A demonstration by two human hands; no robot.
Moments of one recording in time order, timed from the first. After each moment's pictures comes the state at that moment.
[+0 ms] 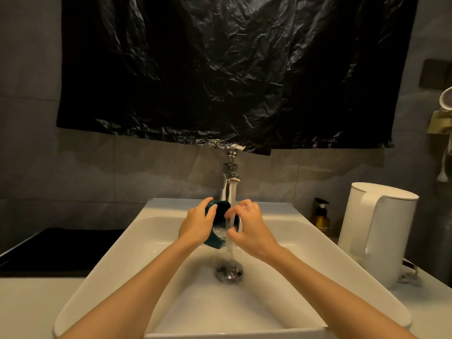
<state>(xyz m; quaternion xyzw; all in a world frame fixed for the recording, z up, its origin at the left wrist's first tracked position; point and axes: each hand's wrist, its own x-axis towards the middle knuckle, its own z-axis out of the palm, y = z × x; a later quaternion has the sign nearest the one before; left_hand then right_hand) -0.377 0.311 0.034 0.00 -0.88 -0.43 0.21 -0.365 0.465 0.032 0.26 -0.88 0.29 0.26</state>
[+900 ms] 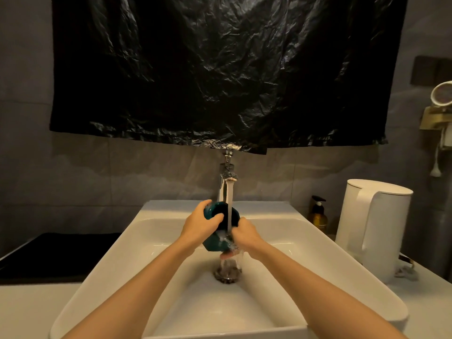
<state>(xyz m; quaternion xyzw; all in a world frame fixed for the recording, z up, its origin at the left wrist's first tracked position) -0.364 0.319 0.040 -0.01 -0.84 -0.52 0.17 -0.391 0.443 0.019 0.04 -0.85 0.53 0.00</state>
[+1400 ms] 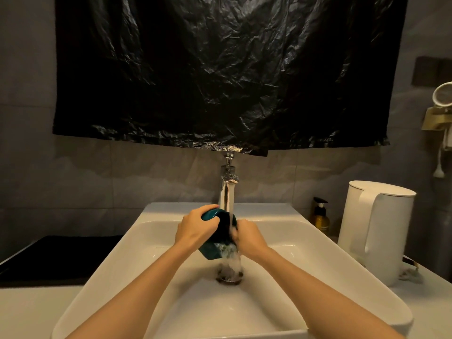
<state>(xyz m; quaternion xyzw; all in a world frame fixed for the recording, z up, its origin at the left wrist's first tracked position) -0.359 0.310 0.042 -0.01 -0.87 -0.44 0.22 -0.389 0.449 0.020 0.09 -0.93 0.35 0.11</state>
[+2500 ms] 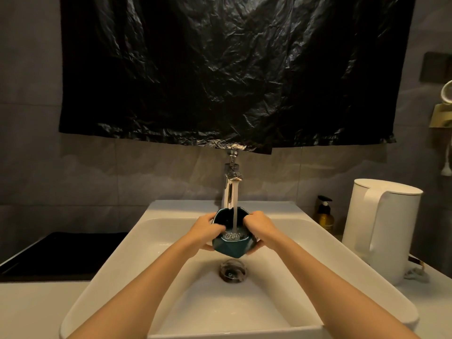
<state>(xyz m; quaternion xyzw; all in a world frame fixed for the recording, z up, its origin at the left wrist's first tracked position) -0.356 0.318 0.040 0.02 -0.81 -0.59 0.00 -0.383 0.462 0.050 -0.01 -0.87 0.49 0.00</state>
